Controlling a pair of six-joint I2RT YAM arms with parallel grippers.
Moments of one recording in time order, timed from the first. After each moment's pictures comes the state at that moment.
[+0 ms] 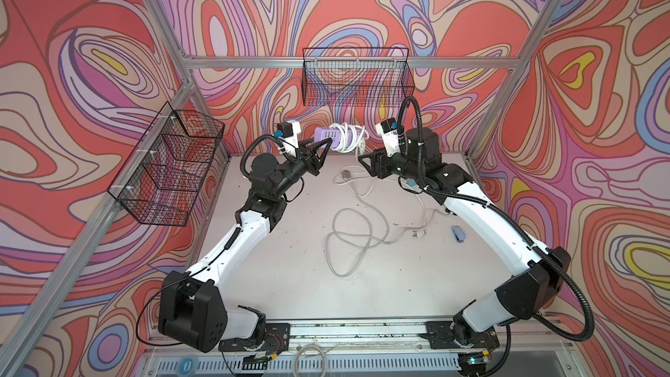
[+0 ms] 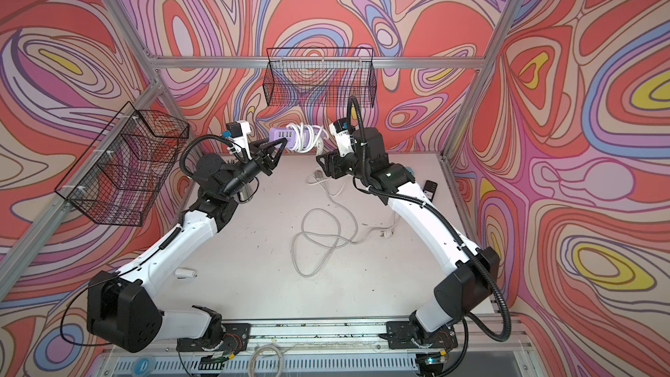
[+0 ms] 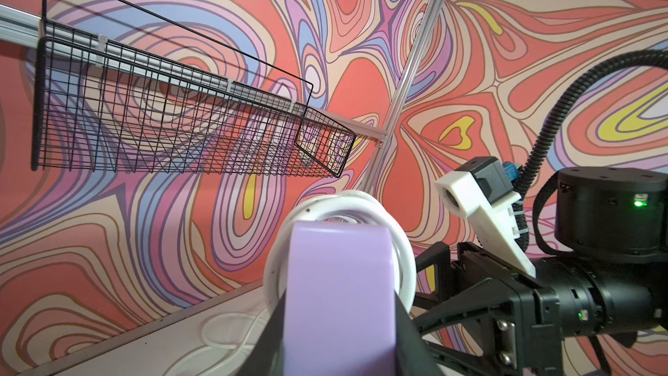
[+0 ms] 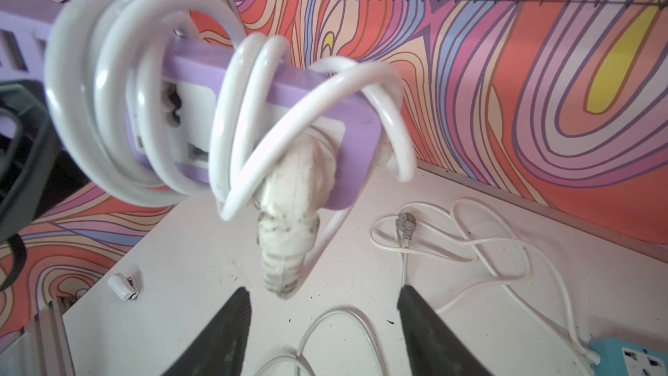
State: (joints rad) left arm -0.32 1.36 1.10 0.53 0.44 -0.47; right arm 0.50 1.56 1.62 -0.43 -0.23 0.11
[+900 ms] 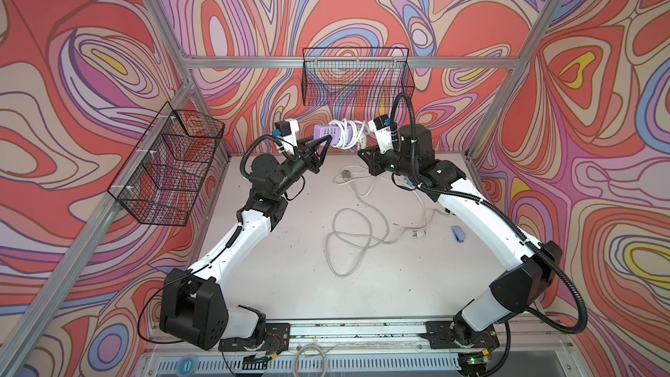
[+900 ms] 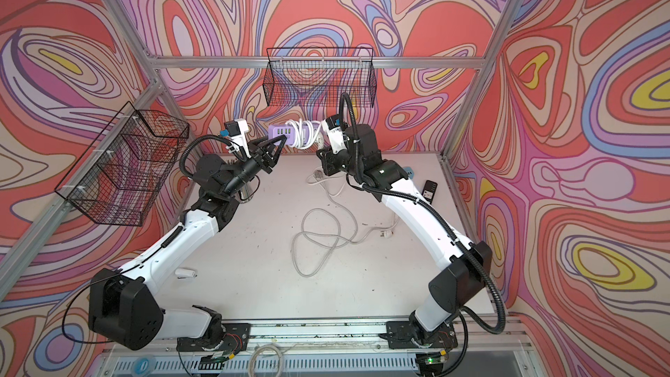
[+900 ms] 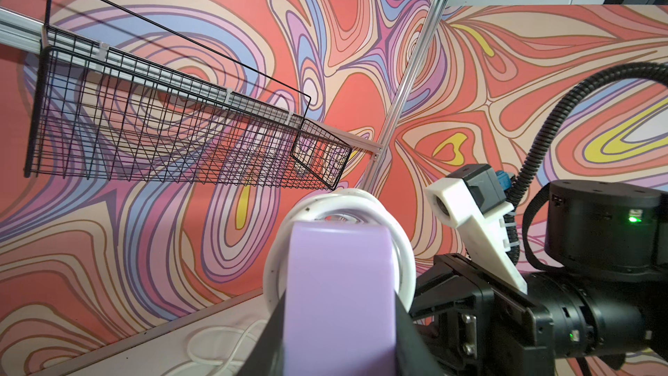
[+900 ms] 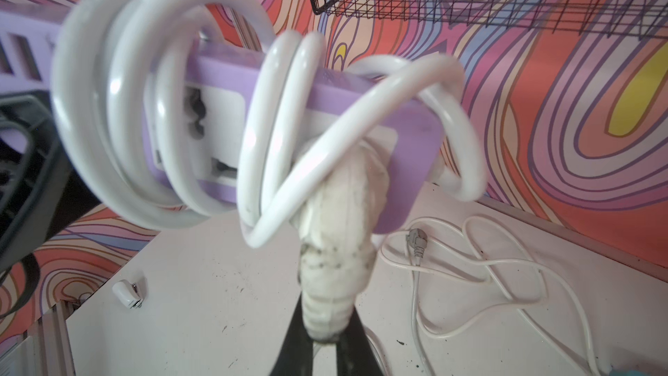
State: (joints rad) left arm -0.32 1.38 1.10 0.58 0.43 -0.52; right arm 0.53 1.61 1.69 -0.43 -0.21 0.11
